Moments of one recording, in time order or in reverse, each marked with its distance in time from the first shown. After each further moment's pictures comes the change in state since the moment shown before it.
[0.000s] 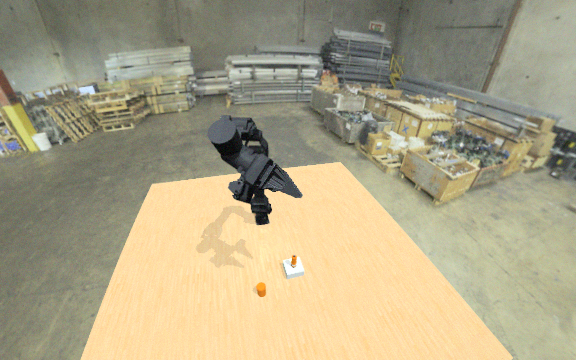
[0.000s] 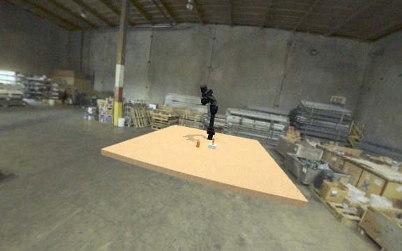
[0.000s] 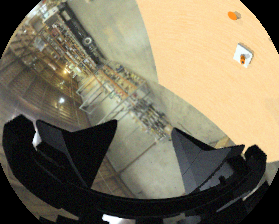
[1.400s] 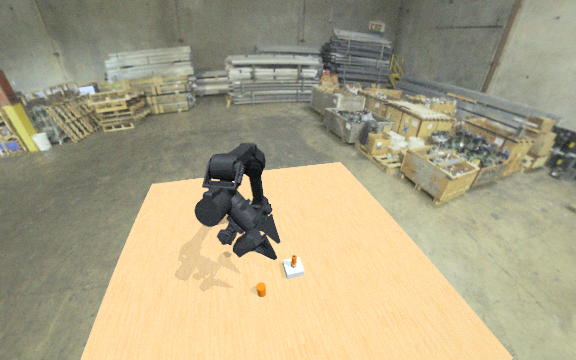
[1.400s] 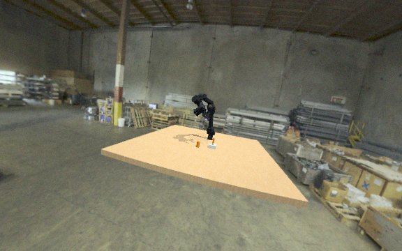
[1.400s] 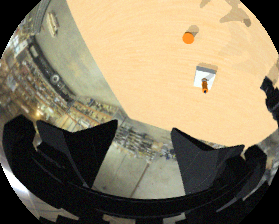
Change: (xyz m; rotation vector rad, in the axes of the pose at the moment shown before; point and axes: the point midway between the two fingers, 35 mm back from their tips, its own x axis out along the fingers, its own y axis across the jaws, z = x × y) arm 0.024 -0.052 0.135 0.210 -0.327 -0.294
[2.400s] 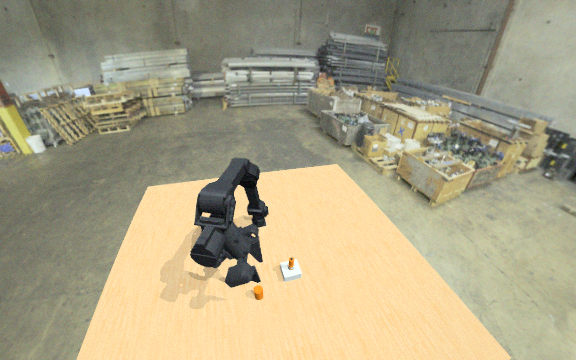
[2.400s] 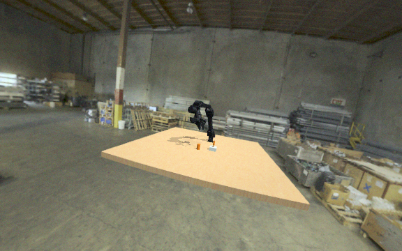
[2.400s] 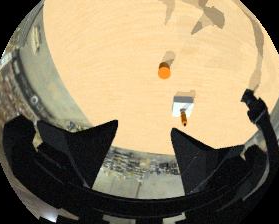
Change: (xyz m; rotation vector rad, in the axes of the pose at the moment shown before) arm 0.033 -0.016 0.078 0.049 -0.245 -0.214
